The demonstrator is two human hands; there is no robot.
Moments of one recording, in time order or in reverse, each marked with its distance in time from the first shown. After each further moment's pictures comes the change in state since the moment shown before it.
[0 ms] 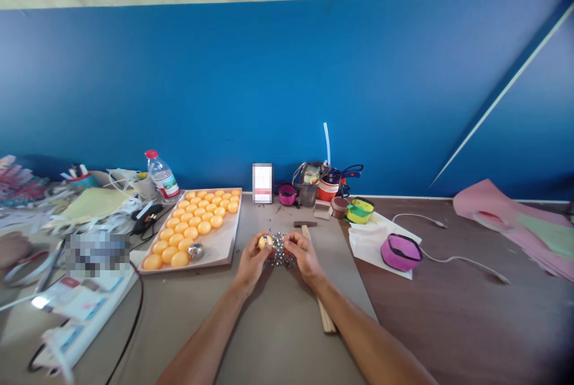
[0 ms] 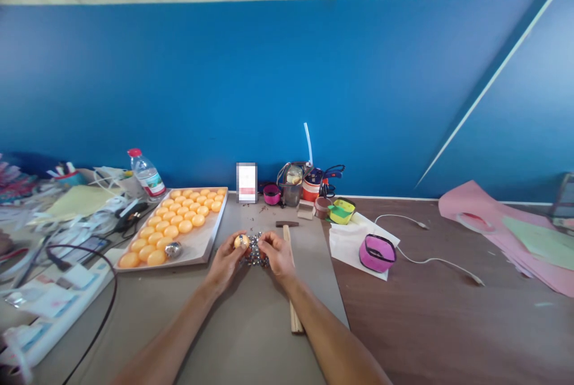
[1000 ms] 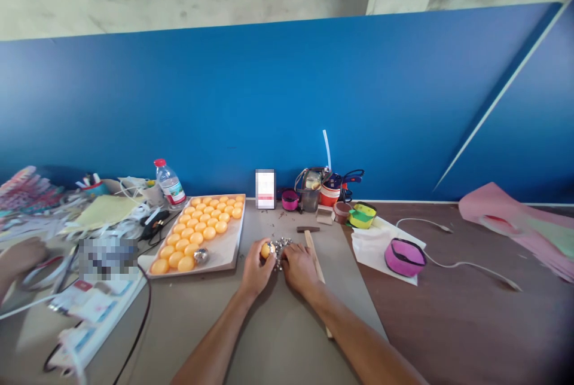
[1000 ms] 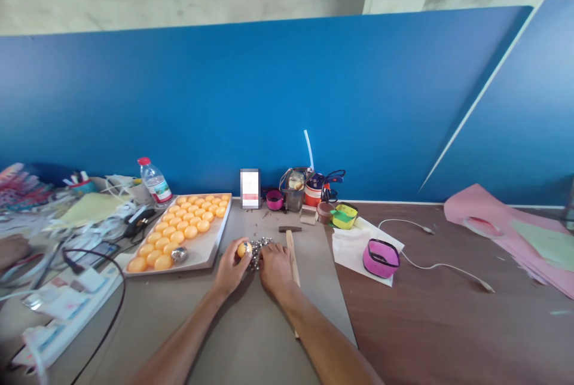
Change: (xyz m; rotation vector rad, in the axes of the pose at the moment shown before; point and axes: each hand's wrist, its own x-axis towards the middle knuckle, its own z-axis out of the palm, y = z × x) left_hand -0.002 -0.001 -0.008 0.672 0.036 0.424; right_hand -0.012 -0.003 0.010 -1.313 -0.027 -0.211
